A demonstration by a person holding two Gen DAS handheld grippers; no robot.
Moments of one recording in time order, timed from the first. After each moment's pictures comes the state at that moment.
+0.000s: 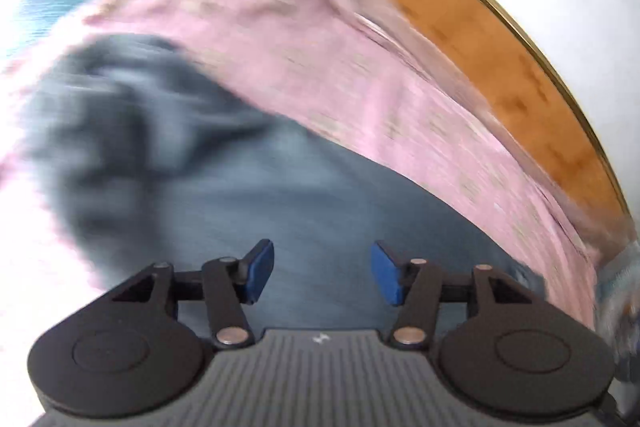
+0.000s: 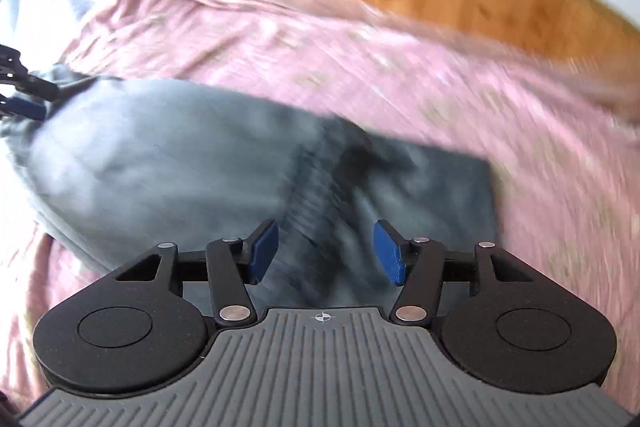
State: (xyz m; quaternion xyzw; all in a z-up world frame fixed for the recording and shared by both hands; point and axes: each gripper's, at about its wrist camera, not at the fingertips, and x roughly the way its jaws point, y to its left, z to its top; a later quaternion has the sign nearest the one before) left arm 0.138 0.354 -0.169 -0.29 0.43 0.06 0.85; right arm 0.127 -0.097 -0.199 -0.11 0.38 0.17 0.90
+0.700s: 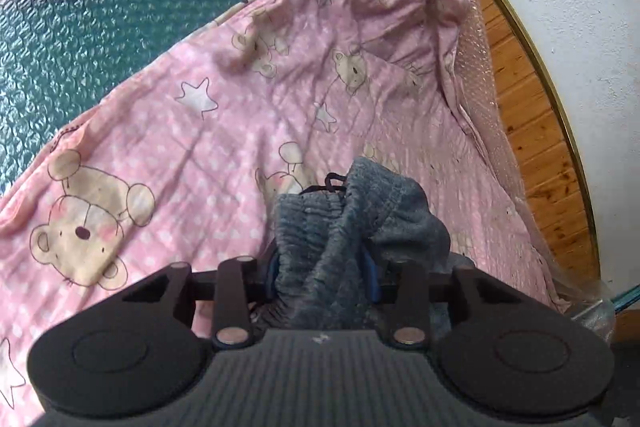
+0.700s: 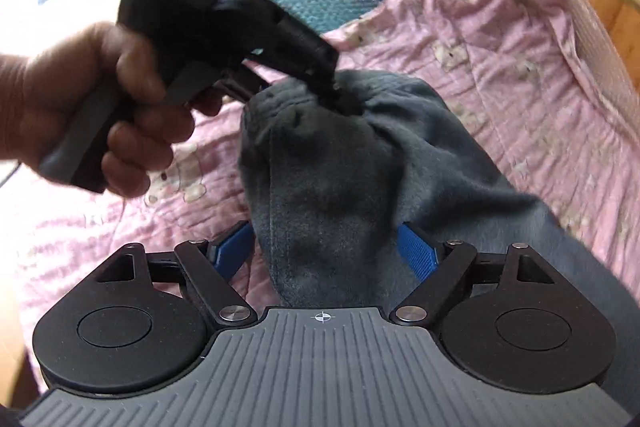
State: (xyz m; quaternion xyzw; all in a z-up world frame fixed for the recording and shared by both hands) left arm 0.184 0.564 -0.251 -0.36 0.41 -0.03 0.84; right arm 0.119 0.324 -0.235 -0.20 0.40 0.39 0.81
